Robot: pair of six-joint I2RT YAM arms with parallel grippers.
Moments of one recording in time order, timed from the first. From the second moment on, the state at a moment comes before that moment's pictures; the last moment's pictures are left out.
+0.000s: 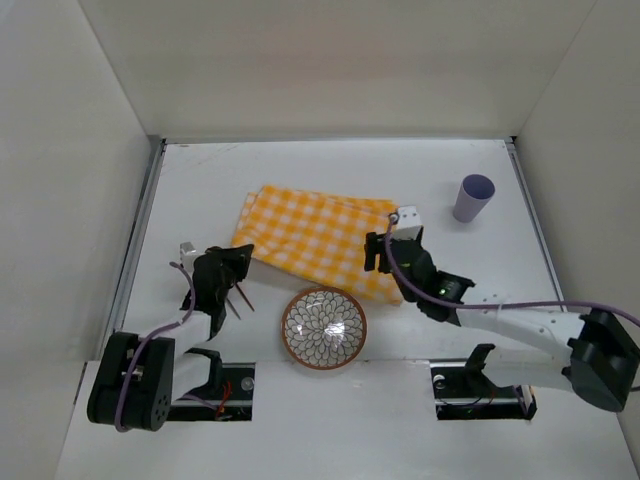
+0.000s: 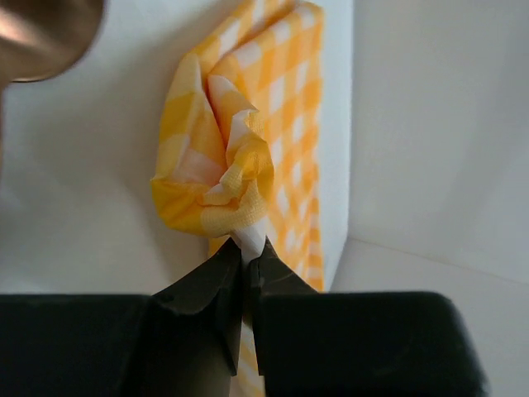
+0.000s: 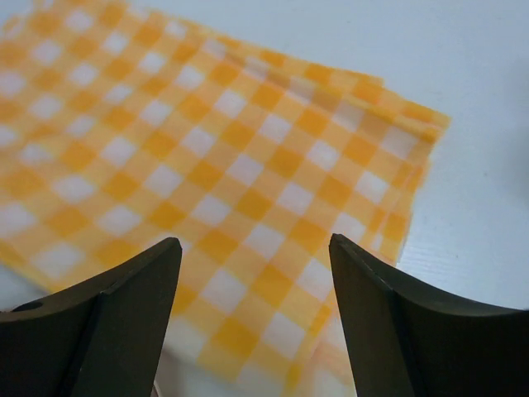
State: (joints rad) left arm -0.15 1.15 0.14 0.60 -0.07 -1.43; right arm 0.94 1.19 0.64 0.13 0.64 0.24
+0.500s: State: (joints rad) left arm -0.16 1.17 0.11 0.67 -0.05 -1.42; right arm 0.59 1.07 0.41 -0.09 0.34 0.88
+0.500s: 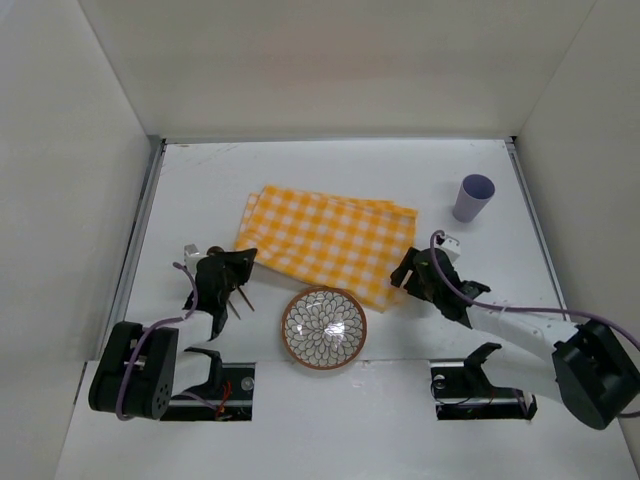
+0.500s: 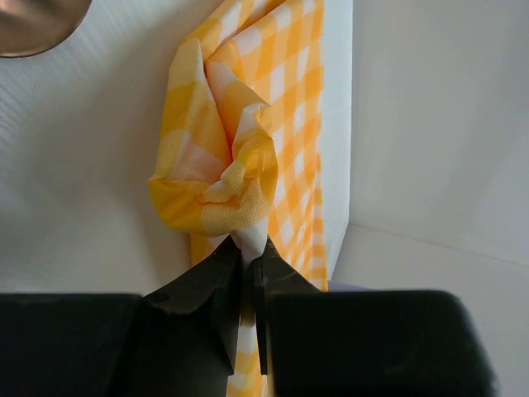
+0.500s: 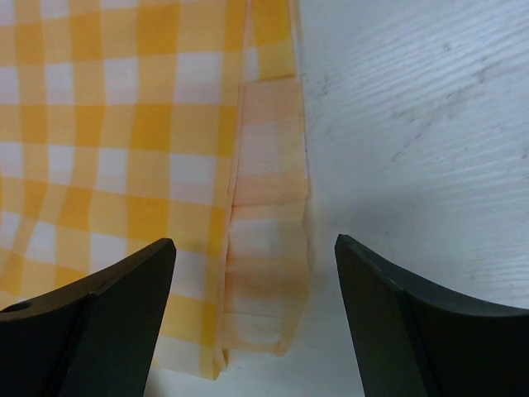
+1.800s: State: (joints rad) left arm -0.29 1.36 0.24 0.84 -0.08 -1.36; right arm 0.23 1.58 0.89 0.11 0.25 0.77
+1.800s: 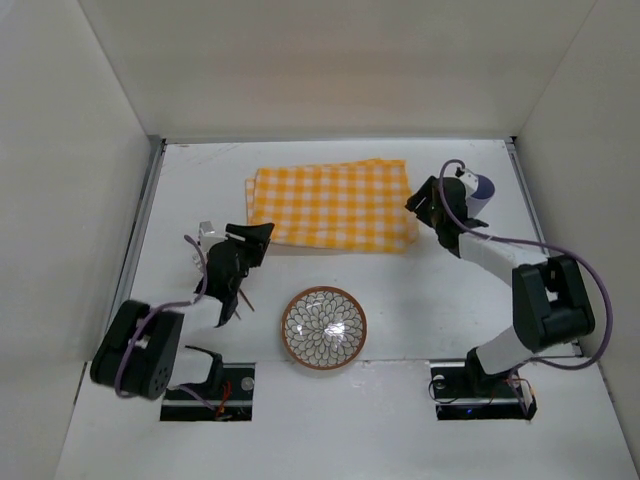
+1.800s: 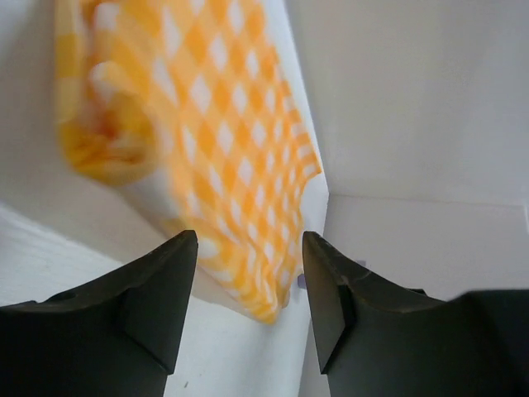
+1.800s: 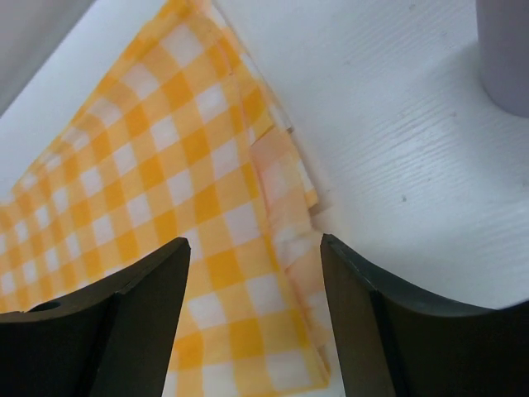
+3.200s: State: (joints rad) left arm -0.31 1.38 0.36 0.41 -0.26 -1.12; right arm 0.43 1.60 0.63 0.26 0.17 0.97
